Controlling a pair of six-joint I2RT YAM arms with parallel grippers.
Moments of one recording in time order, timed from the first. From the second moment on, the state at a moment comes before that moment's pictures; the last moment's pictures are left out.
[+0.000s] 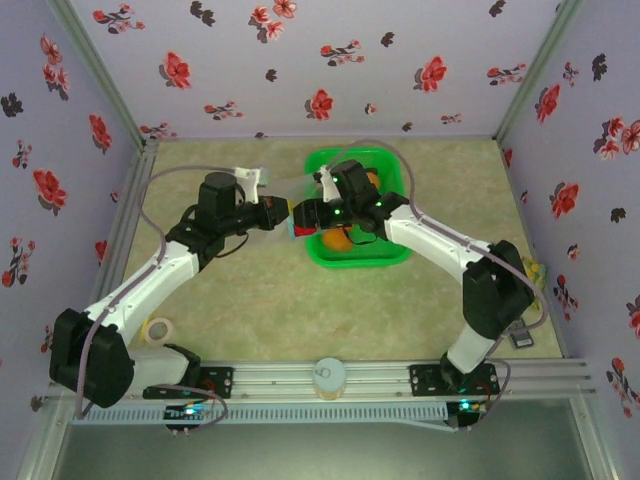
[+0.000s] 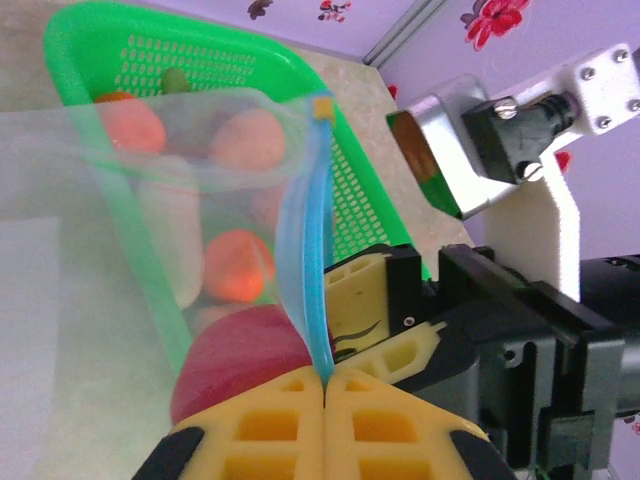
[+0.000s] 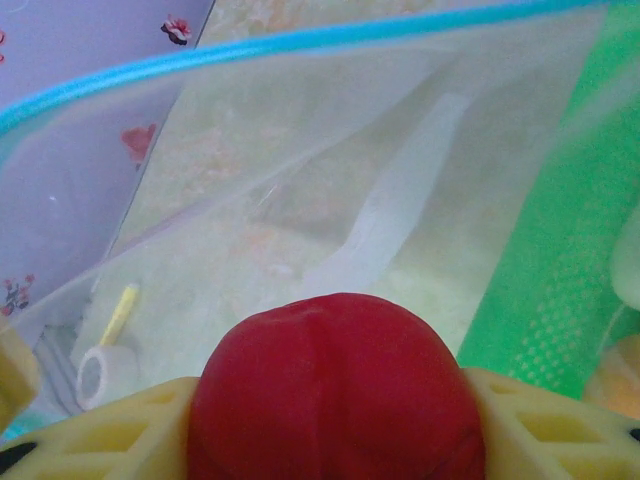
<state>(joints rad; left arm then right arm) -0.48 1.26 0.96 -0.12 0.44 -0.53 0.70 1.68 1.32 -0.34 -0.38 0.51</state>
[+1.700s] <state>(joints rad) -0.48 1.24 0.95 -0.24 0.31 -0.51 0.56 1.72 1.28 -0.66 -0.17 0.41</state>
